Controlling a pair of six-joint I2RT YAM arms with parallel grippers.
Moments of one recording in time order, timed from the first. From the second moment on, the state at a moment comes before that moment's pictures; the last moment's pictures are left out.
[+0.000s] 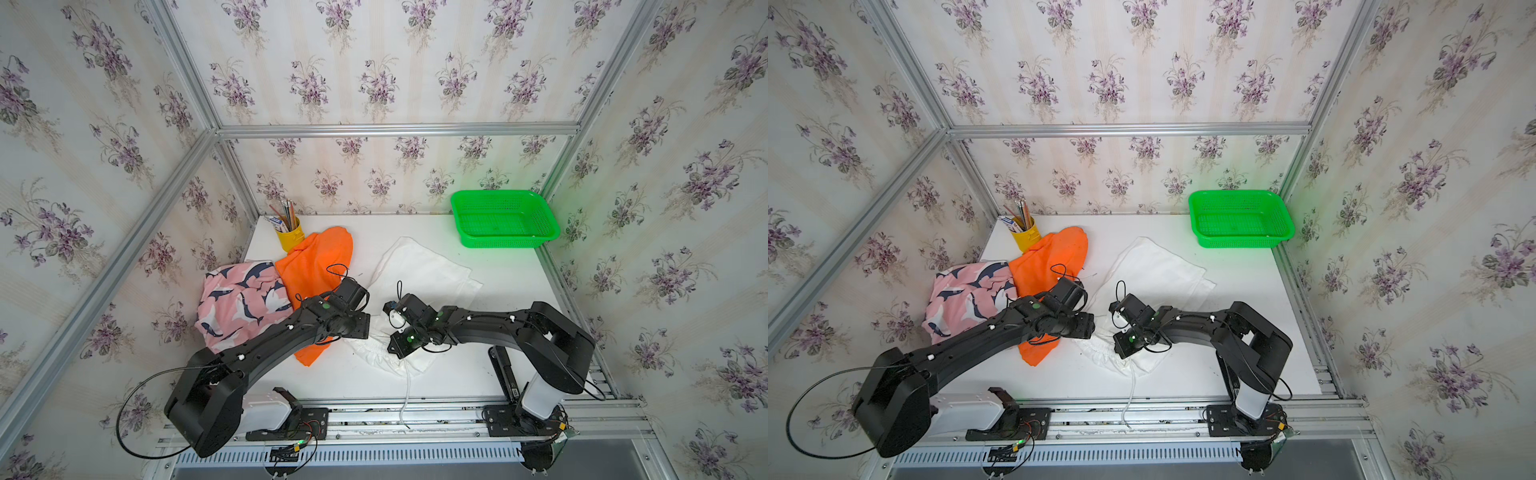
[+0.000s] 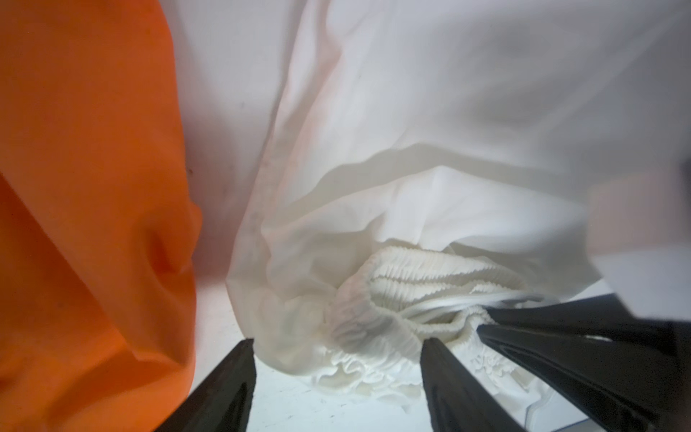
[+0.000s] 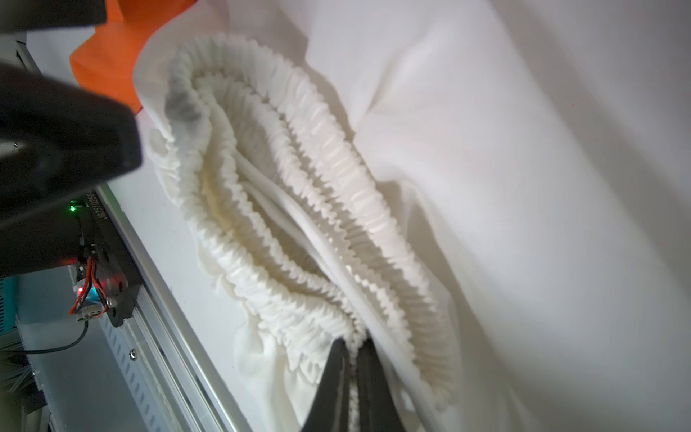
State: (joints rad) left arm -0.61 1.26 0.76 -0.69 0.01 -0.54; right arm 0.96 1.74 0.91 -0.25 -0.36 0.44
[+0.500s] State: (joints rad) left arm -0.61 1.31 0.66 -0.55 0.09 -0.68; right arm 0.95 1.74 0.93 -0.30 -0.36 0.42
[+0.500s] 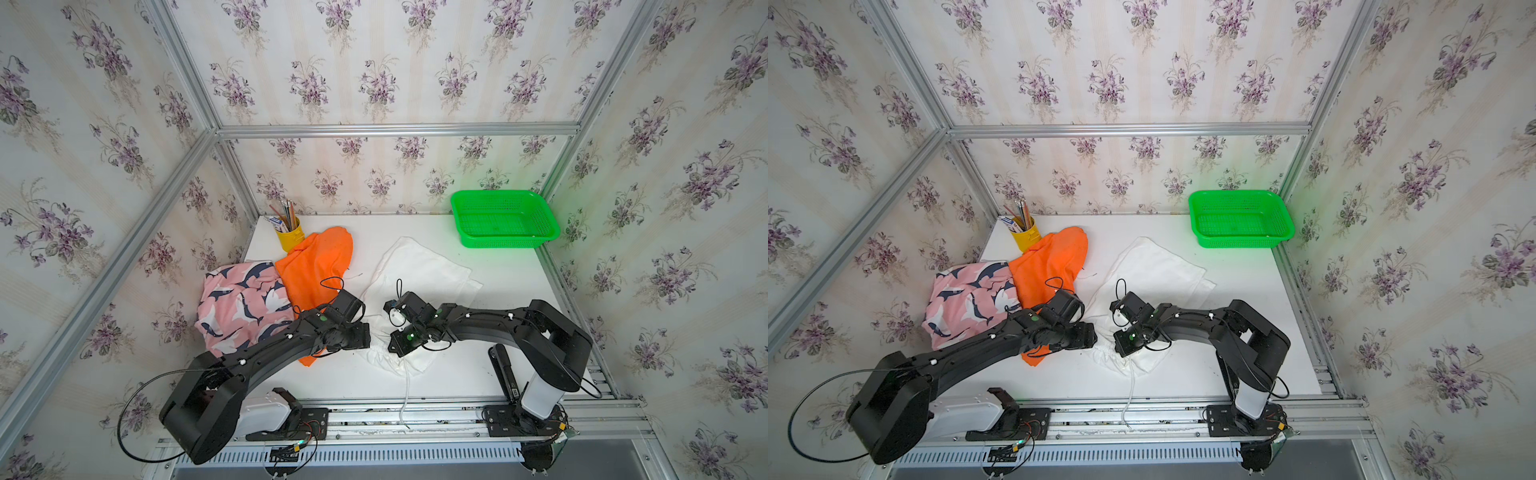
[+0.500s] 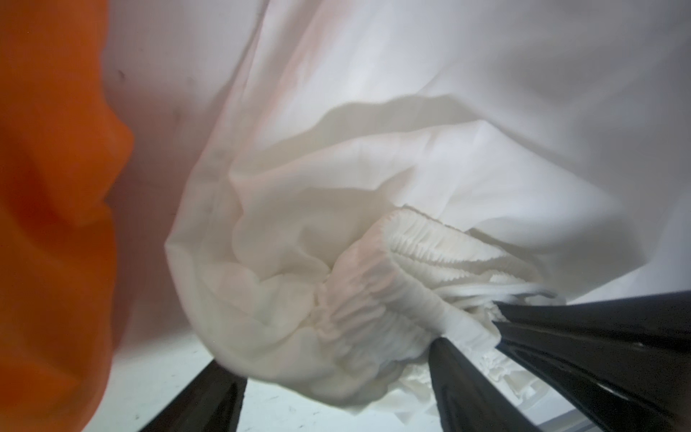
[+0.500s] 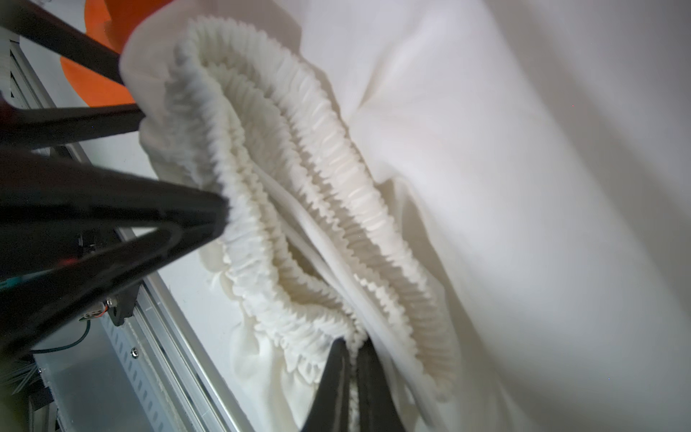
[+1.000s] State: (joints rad) left arm -0.57 1.47 0.66 -0.37 0.12 -0.67; right arm 0.94 1.68 0.92 -0.33 -0.29 0.32
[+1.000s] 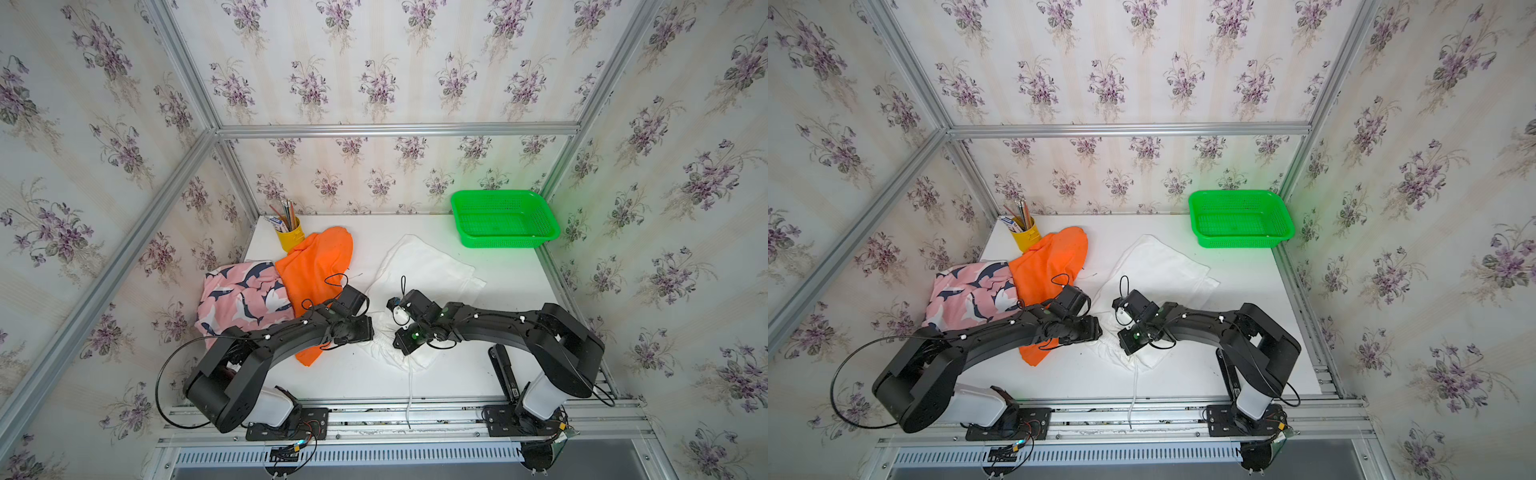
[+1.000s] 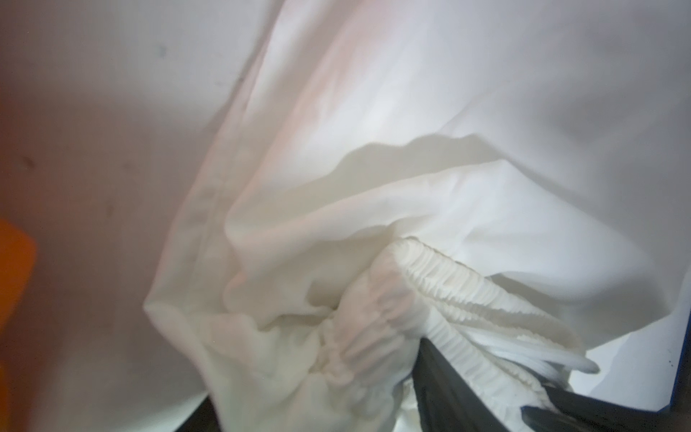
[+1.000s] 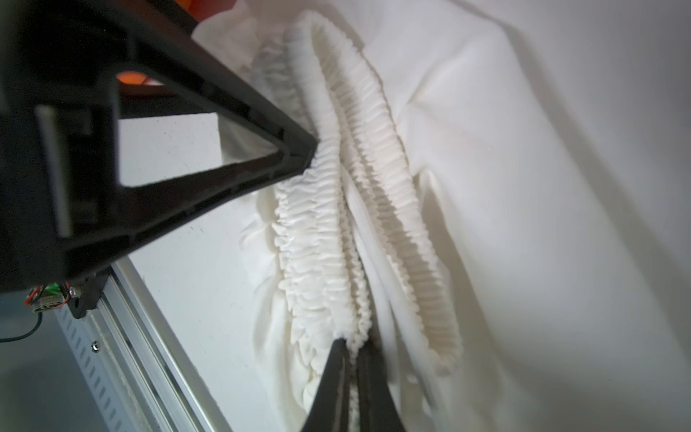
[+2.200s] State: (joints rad) left arm -0.56 1.35 0.72 -0.57 0.12 -0.62; right arm 1.27 1.57 0.74 0.10 0.23 -0.25
